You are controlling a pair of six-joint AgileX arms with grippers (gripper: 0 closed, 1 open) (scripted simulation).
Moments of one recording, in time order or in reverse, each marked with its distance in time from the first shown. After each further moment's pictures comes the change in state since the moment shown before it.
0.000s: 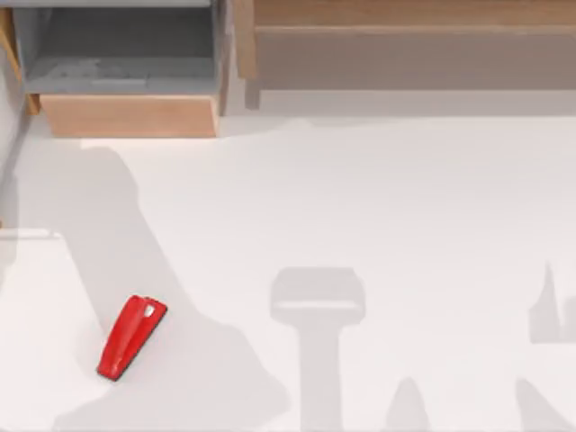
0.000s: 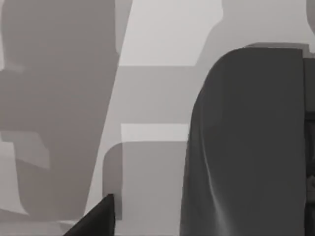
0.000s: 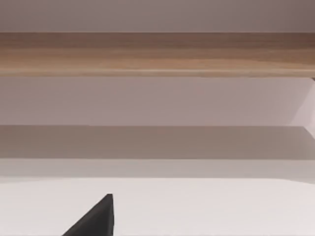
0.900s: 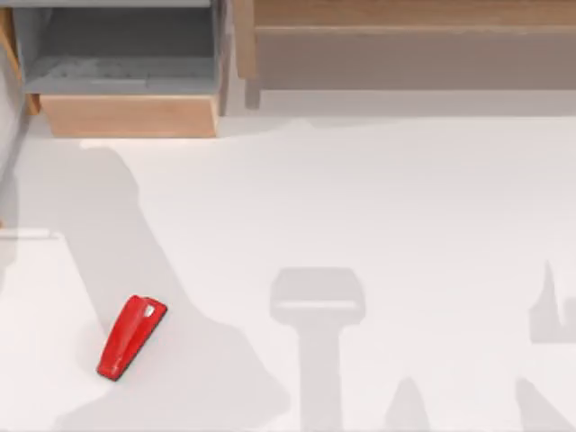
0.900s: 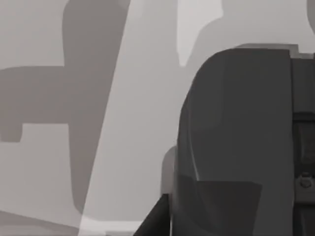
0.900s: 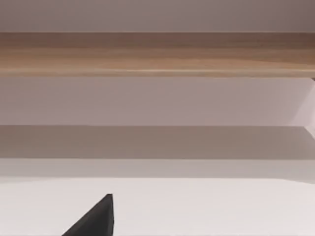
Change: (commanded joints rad) left arm 0.000 0.000 0.000 0.000 0.000 0.000; right arm 0.000 0.000 0.000 0.000 0.000 0.000
